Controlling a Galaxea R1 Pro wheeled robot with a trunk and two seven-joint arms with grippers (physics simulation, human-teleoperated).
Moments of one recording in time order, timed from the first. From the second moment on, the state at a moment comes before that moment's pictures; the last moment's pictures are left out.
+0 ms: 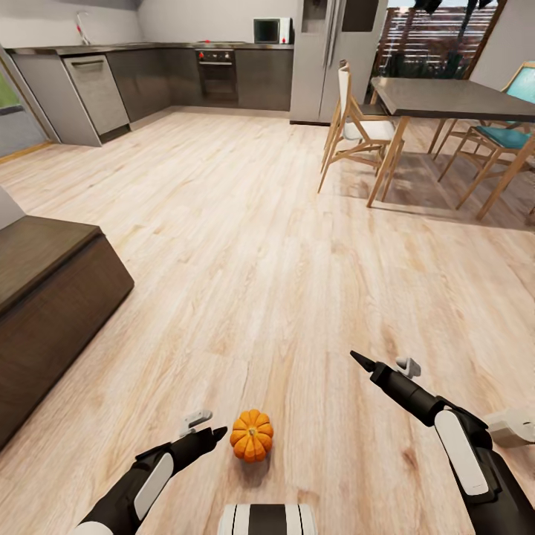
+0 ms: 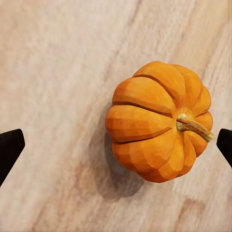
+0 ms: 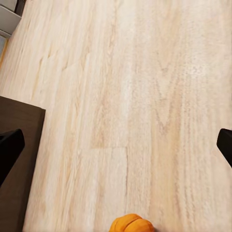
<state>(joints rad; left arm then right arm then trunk) -0.47 0.03 -0.15 -0.66 0.56 0.32 -0.15 -0.37 -0.15 -0.19 -1.28 -0.71 0.58 0.40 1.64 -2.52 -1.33</state>
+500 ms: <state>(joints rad) -0.46 0.03 -0.15 -0.66 0.55 0.32 -0.24 -0.37 -0.15 -0.19 -1.28 -0.72 0.58 0.41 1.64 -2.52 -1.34</state>
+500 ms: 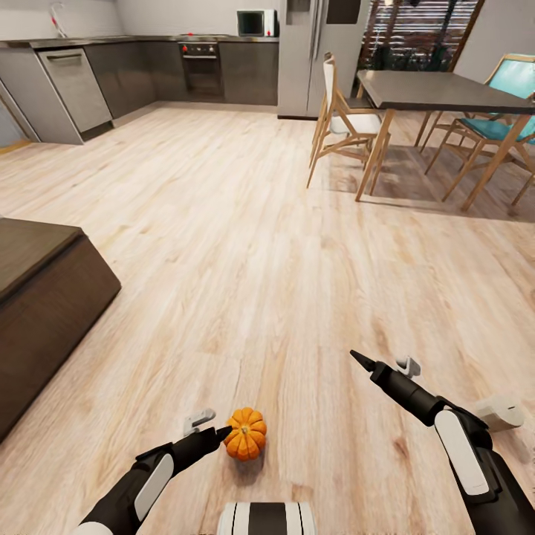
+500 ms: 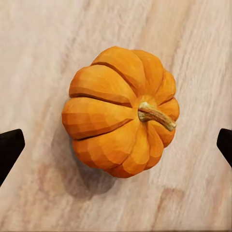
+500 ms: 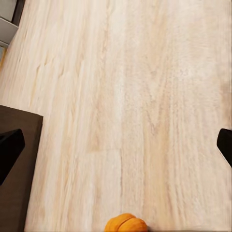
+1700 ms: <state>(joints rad) -0.48 0.10 -0.13 -0.74 0.64 0.34 -0.24 -0.37 -0.15 -0.19 -1.28 -0.72 0.58 0.42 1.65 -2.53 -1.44</state>
